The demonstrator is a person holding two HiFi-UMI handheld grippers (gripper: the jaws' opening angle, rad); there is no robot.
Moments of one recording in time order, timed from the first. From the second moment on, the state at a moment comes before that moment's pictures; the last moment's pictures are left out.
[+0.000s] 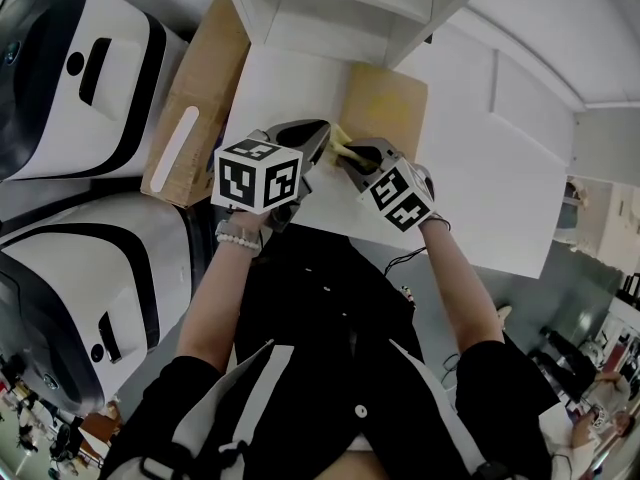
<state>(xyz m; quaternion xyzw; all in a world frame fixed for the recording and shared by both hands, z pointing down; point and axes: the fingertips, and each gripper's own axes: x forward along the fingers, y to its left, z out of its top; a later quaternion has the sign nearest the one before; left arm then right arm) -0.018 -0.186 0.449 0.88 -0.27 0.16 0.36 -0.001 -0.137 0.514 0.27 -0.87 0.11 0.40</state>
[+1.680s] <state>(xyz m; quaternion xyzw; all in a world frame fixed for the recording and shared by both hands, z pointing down) 0.004 -0.150 0.275 0.96 -0.25 0.10 0.12 0.071 -0.125 0.268 0.52 -0.85 0.05 0.09</state>
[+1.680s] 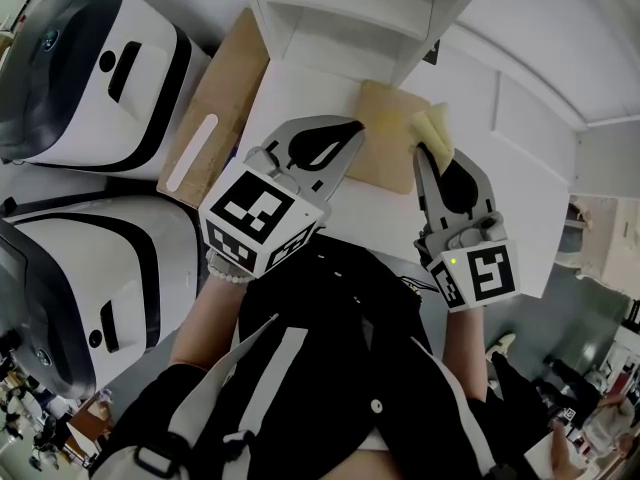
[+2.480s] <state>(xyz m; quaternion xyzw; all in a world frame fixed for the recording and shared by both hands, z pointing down) 0.002 -0.151 0.265 0.96 -0.25 0.09 0.11 0.062 -0.126 0.268 0.51 -0.85 0.04 0.09</state>
